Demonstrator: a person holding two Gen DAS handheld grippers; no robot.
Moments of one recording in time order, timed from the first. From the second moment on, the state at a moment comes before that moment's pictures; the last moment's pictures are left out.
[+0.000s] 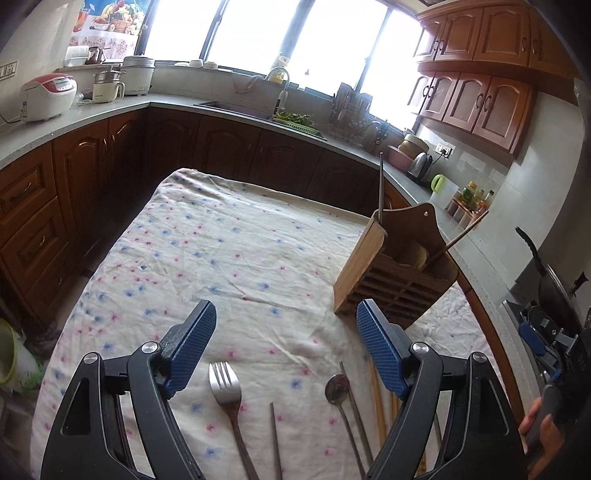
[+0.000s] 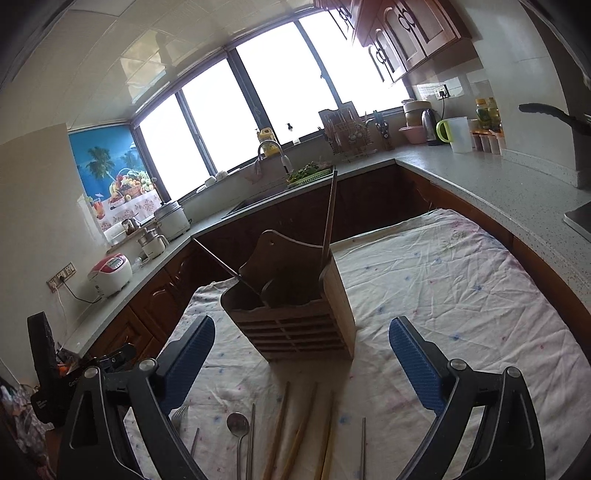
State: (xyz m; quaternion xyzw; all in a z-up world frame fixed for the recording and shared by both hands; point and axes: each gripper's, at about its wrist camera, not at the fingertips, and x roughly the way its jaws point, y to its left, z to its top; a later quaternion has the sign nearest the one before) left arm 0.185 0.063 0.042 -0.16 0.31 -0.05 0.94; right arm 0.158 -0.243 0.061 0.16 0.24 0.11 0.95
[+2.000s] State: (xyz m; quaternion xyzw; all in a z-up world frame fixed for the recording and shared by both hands) left arm 0.190 0.020 -0.058 -0.08 0.51 -0.08 0.86; right arm 0.193 -0.227 -0.061 0.05 0.45 0.07 0.89
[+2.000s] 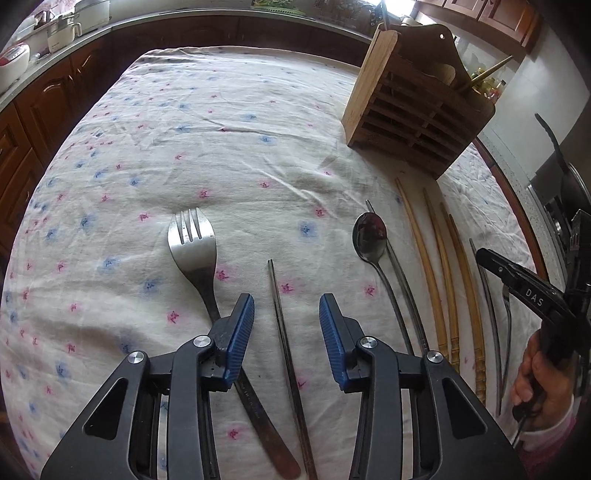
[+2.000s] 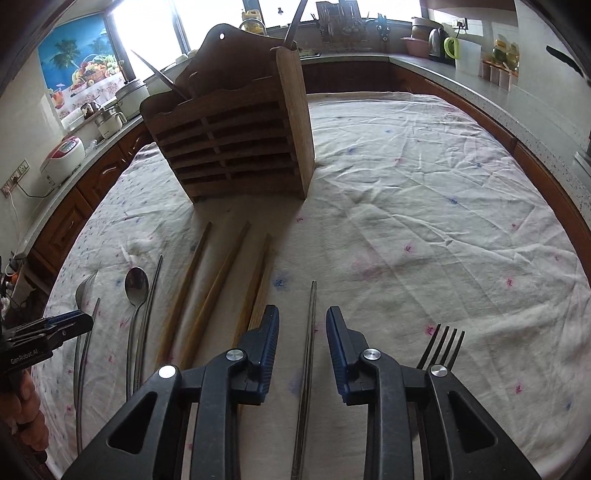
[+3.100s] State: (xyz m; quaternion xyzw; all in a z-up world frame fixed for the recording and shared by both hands) left arm 0.195 0.005 -0.062 0.01 0.49 -0.06 0.87; right arm 0.201 -0.217 -0.068 0.03 0.45 0.07 0.89
